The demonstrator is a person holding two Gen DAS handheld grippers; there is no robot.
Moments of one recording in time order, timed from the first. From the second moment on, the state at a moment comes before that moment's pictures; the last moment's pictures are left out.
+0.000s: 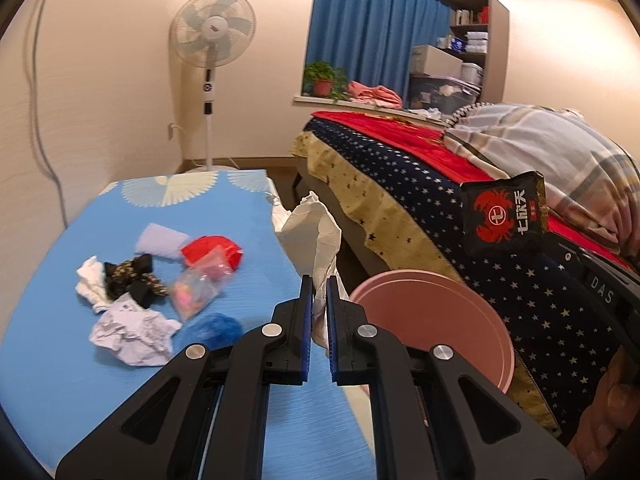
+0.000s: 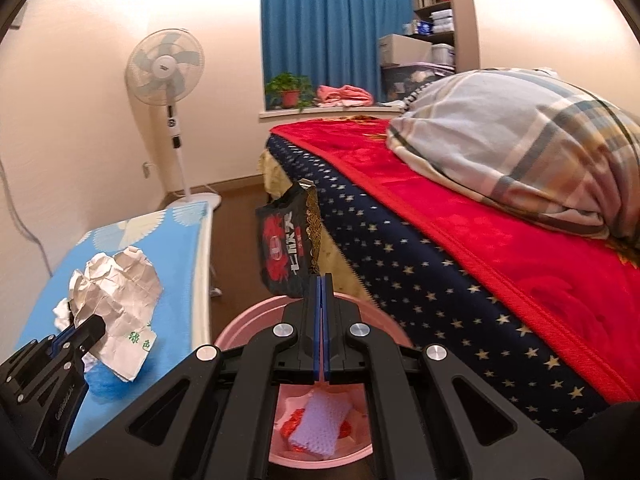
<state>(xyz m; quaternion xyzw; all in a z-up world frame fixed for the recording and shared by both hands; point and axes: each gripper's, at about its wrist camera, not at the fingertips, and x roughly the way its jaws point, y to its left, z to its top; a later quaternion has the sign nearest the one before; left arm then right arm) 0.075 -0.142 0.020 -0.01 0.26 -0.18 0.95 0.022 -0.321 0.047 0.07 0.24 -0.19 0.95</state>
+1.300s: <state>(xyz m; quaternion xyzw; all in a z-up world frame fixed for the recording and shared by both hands) 0.101 -0.204 -0.016 -0.01 0.32 -0.27 0.91 0.028 -0.350 0.031 0.07 0.26 -0.27 0.92</state>
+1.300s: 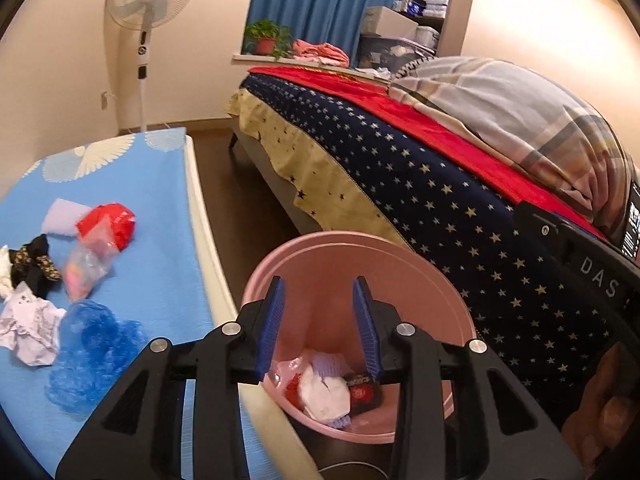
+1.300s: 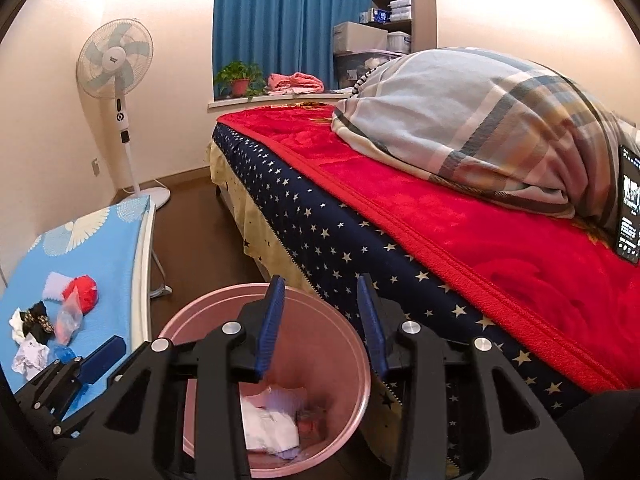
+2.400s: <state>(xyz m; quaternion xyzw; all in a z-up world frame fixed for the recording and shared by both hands) 0.098 -0.003 -0.015 -0.08 0.29 0.02 0.95 0.090 -0.213 0.000 0.11 0.27 0.02 0.96</state>
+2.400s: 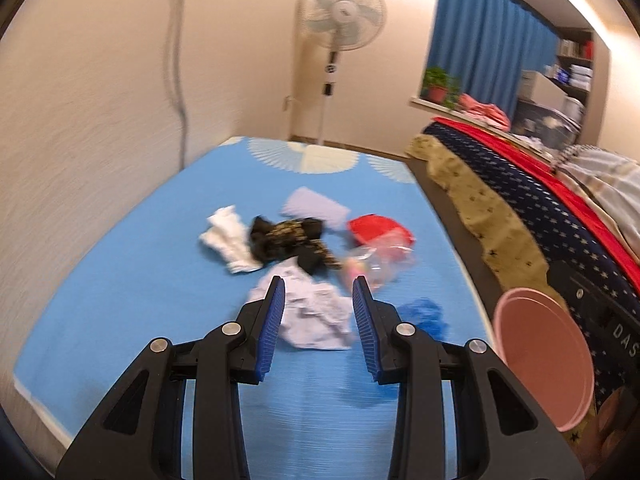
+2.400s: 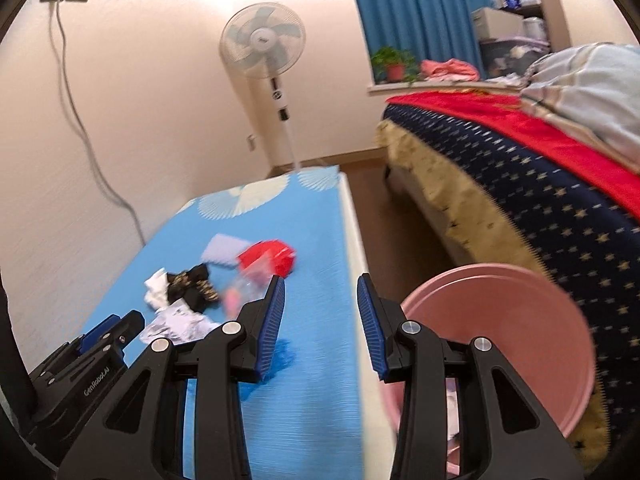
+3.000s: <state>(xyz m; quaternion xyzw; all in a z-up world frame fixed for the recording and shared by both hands) 0.129 0.029 -0.058 -0.15 0.33 0.04 0.93 0.133 -0.180 -0.063 0.14 0.36 0.09 0.92</state>
